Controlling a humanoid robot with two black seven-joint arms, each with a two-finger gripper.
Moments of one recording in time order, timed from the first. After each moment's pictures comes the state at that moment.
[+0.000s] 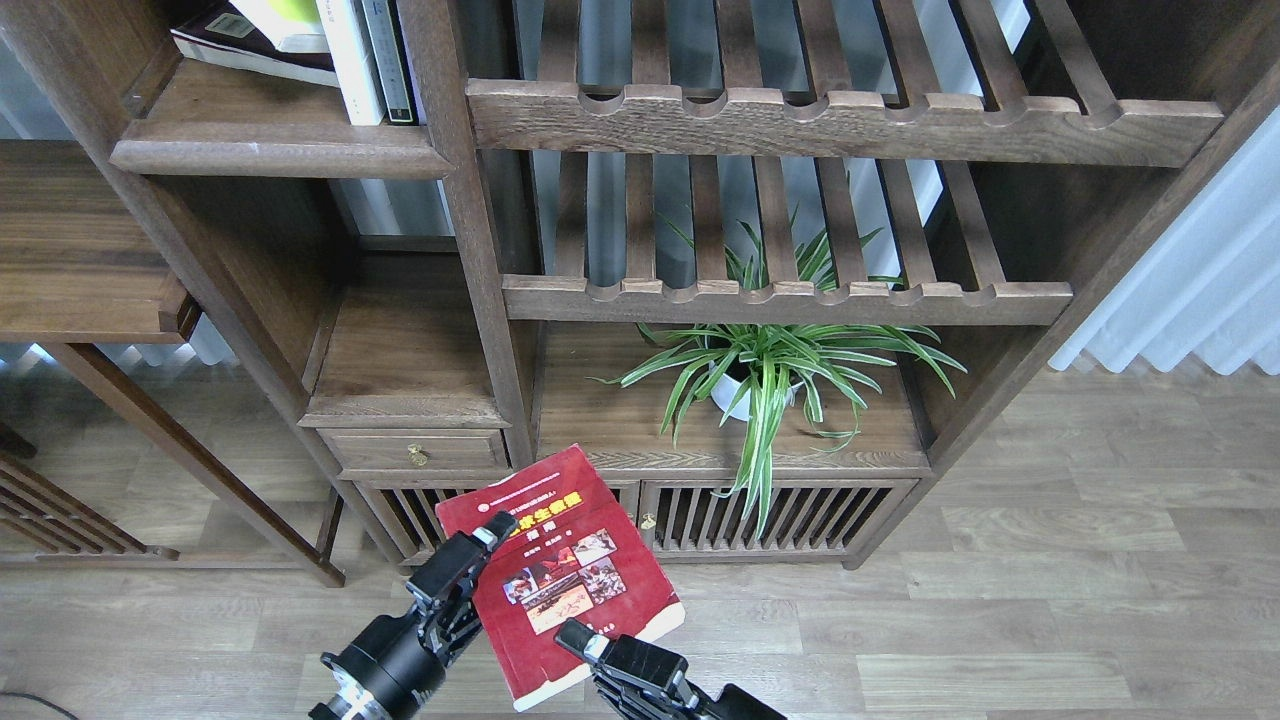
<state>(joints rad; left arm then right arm) 0.12 0.13 -0.83 -1.19 -0.28 -0.49 0.13 -0.30 0.01 0.85 1.30 0.14 0.58 -0.41</state>
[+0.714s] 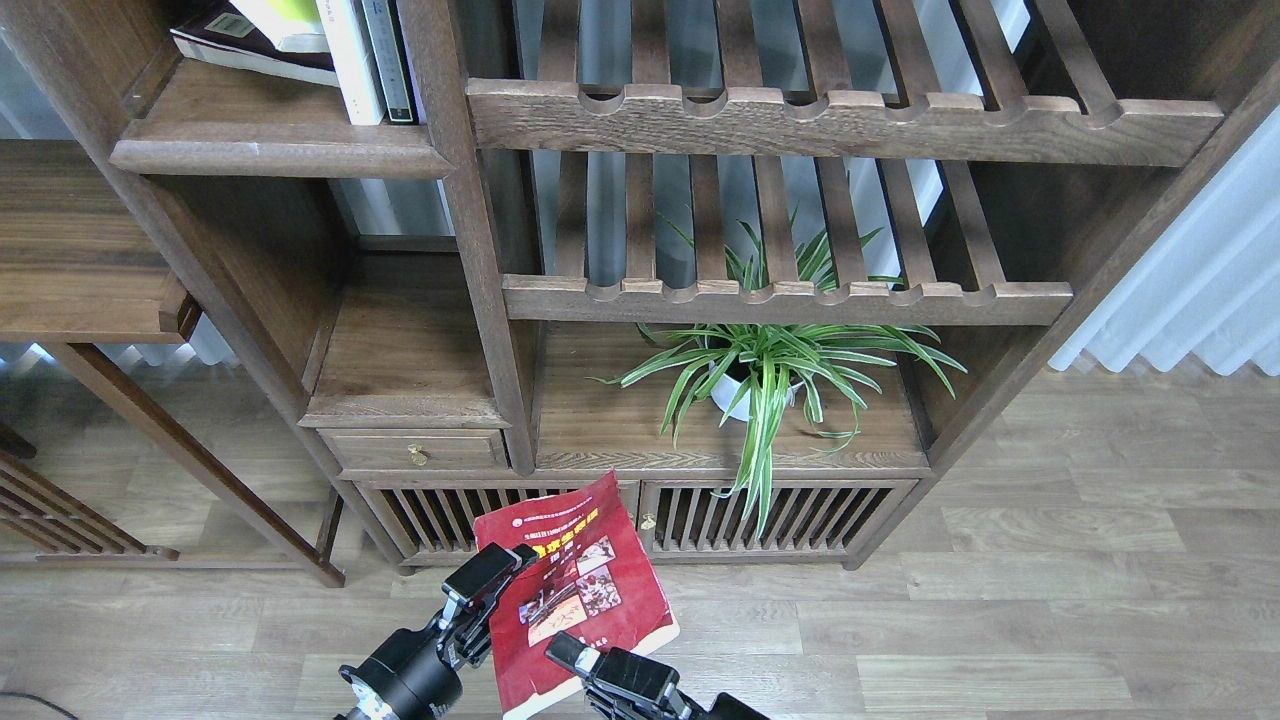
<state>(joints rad) 0.11 0.14 -0.82 -1.19 -0.28 -0.49 0.14 -0.30 0.01 0.84 1.30 0.12 0.58 -0.41</state>
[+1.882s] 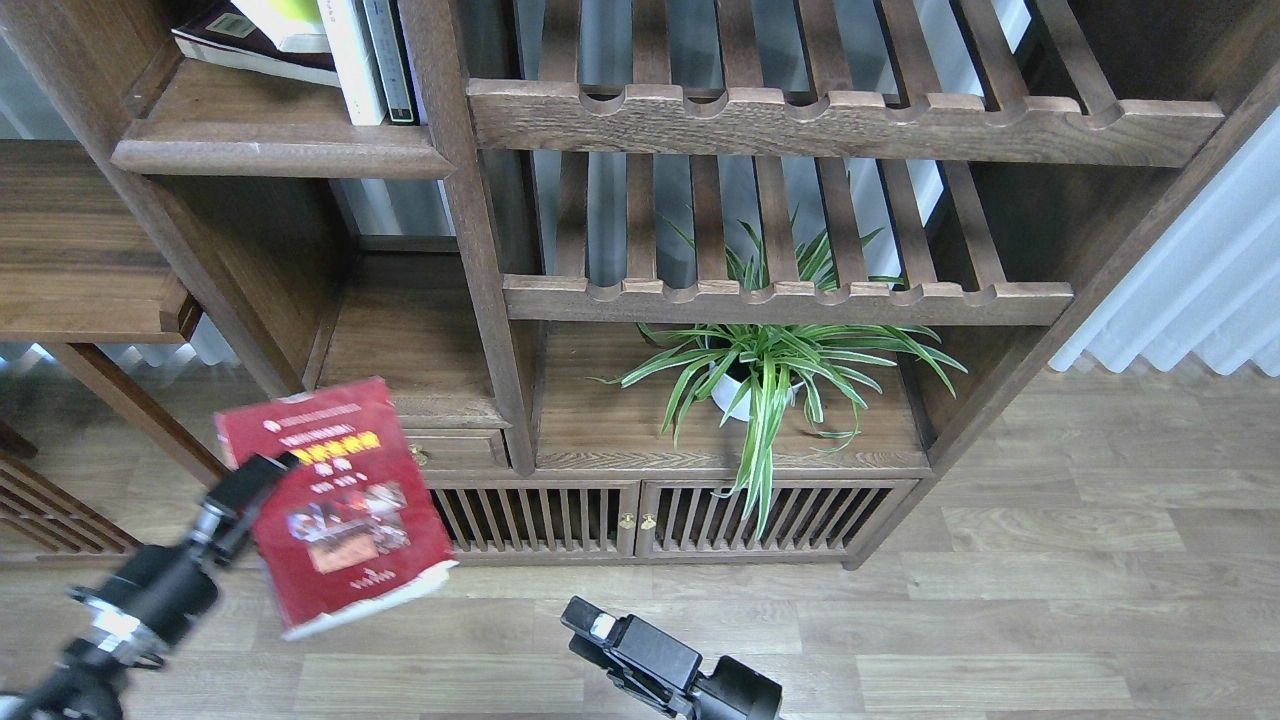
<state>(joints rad) 0.13 0.55 -1.25 -1.30 -0.24 -0.49 0.14 -0.23 0.01 0.90 1.27 0.04 0.58 -0.39</state>
